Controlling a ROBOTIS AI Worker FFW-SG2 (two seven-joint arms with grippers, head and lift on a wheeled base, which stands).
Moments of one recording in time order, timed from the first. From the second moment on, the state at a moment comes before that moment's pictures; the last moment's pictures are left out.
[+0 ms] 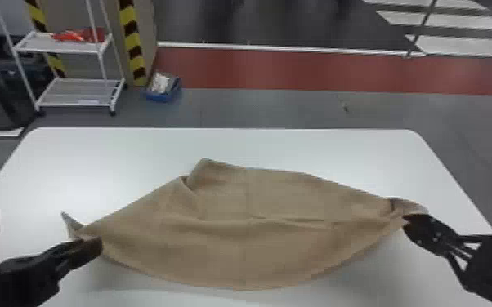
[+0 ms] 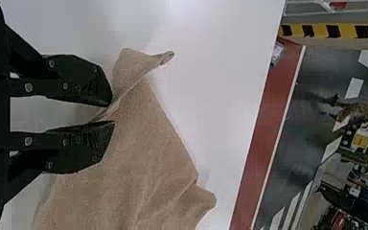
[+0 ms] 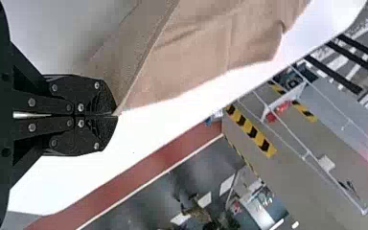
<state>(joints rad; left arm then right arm) 0.33 0.00 0.32 -2.35 0.09 1.20 -0.47 0.44 0.00 -0.58 -2.14 0.61 -0.26 1.03</state>
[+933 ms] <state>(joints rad) 0.37 0.00 0.42 -2.35 -0.13 1.00 -0.69 0.54 0.00 -0.60 -2.14 0.72 -0.31 1.13</state>
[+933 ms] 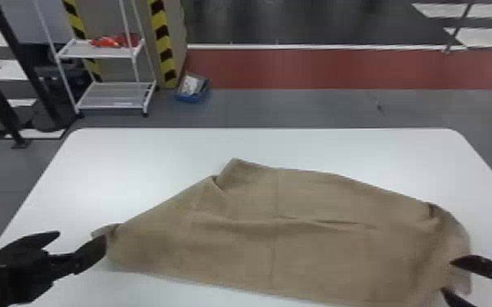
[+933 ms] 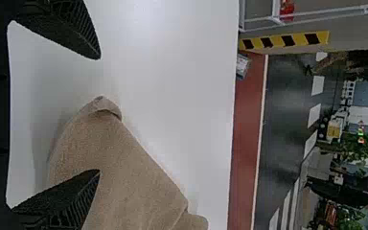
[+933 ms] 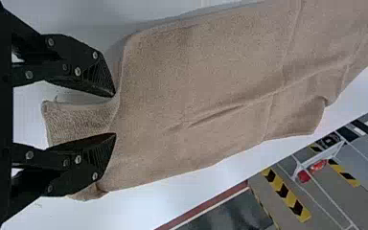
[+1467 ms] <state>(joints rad) 0.39 0.00 0.43 -2.35 -0.12 0.97 -0.70 0.56 -0.06 -0.70 -2.16 0.76 -0.31 1.19</state>
